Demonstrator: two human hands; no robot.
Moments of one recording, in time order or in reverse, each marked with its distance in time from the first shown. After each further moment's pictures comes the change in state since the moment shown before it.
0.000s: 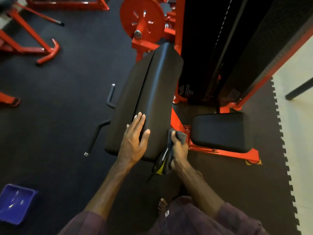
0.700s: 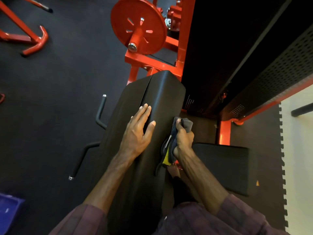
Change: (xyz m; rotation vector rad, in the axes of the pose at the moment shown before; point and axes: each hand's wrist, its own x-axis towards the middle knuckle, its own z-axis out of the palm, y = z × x) left_hand 0.248 0.001 0.021 -0.055 -0.059 -0.059; right_hand 0.183 -0.130 0.149 -0.121 0.070 -0.069
